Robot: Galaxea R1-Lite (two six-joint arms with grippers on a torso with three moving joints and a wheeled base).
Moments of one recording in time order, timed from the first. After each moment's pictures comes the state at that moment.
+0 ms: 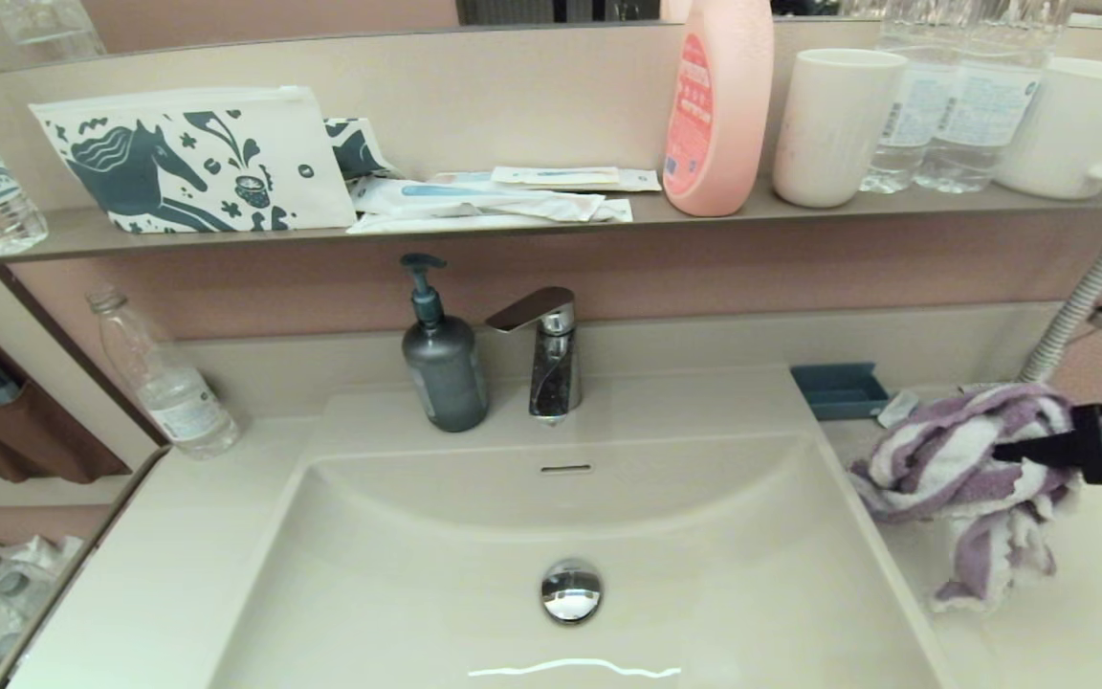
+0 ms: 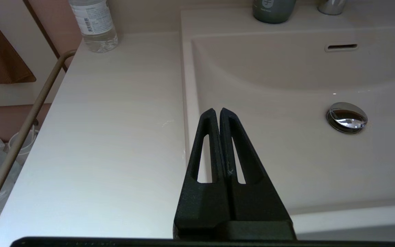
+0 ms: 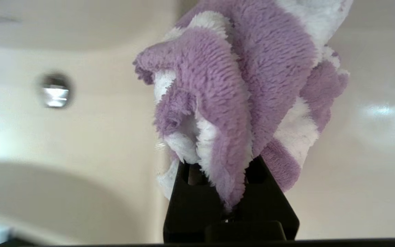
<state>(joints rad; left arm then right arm) -0.01 0.00 -0.02 0.04 0.00 0.03 -0.18 1.47 -1.04 0.35 0.47 -0.04</state>
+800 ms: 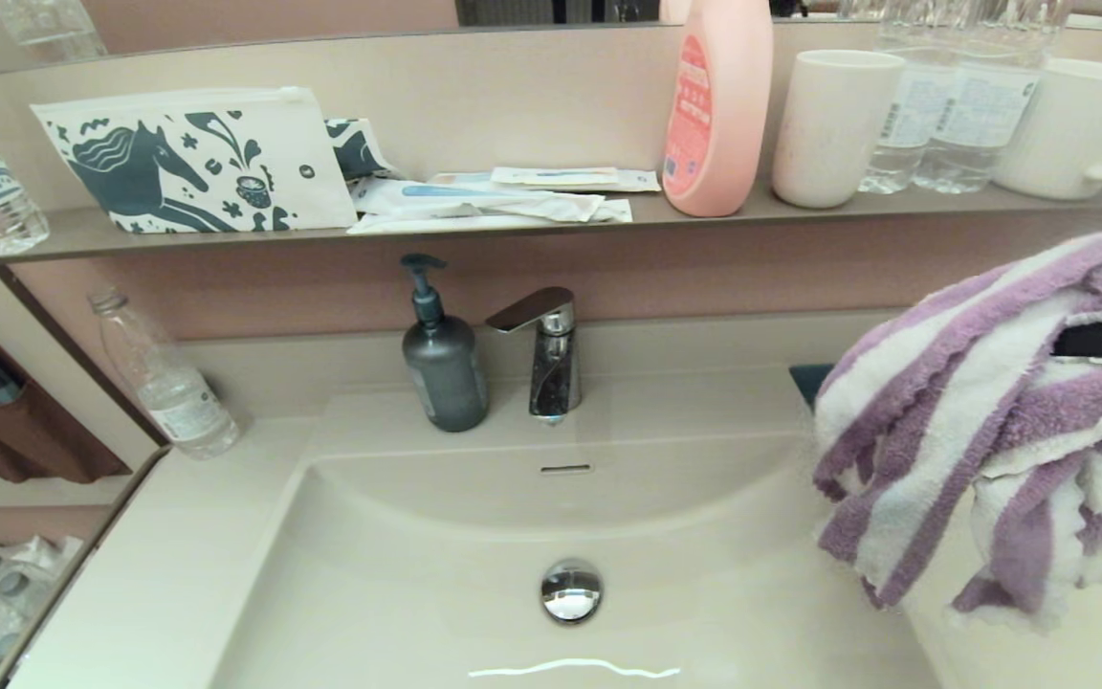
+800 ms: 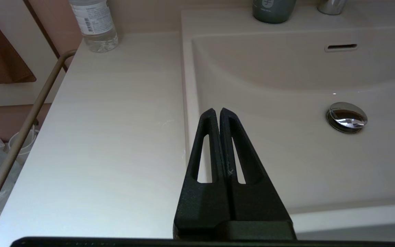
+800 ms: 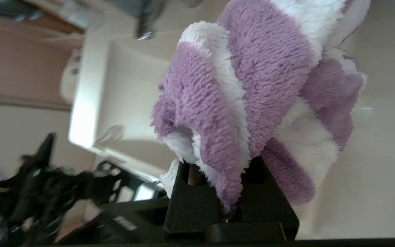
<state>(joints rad) -0.01 0.00 -0.02 0.04 0.00 0.03 0.30 1.23 -1.41 0.67 0.37 0.42</state>
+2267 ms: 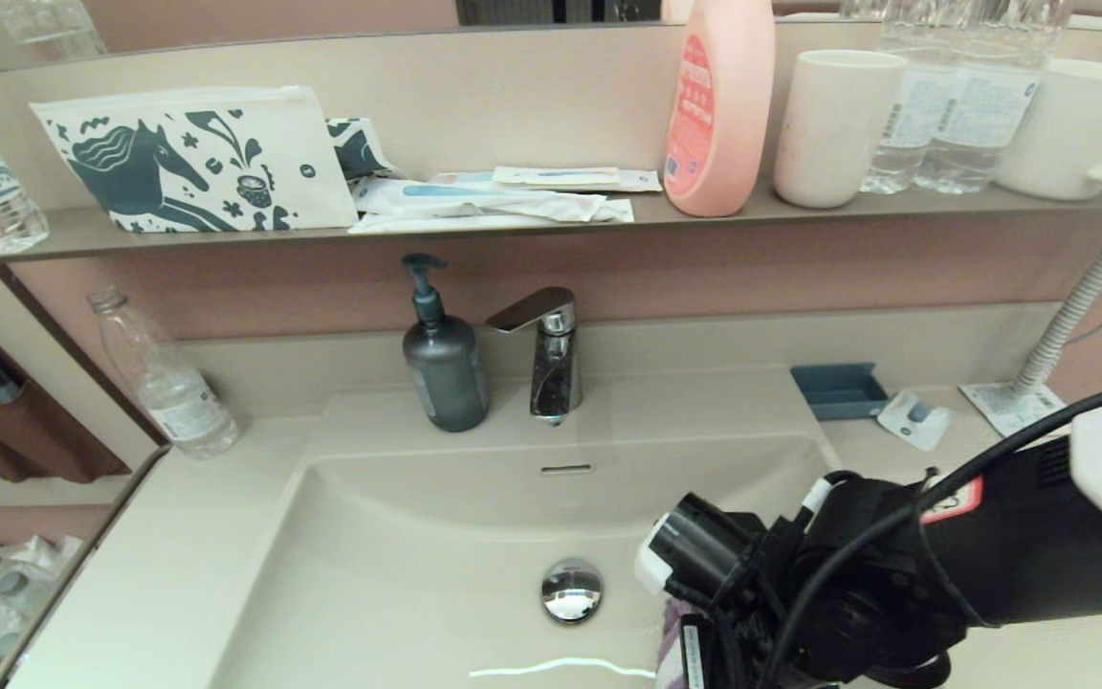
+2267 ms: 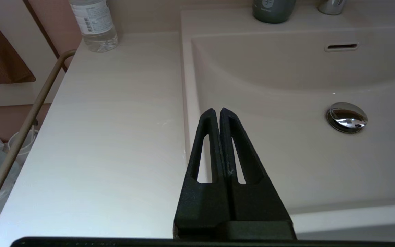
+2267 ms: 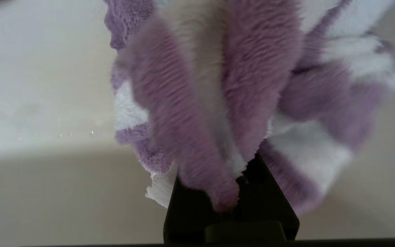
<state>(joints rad) -0.01 0.00 -0.02 0.04 0.00 0.03 0.86 2.03 -1.14 0.42 -0.24 0.87</state>
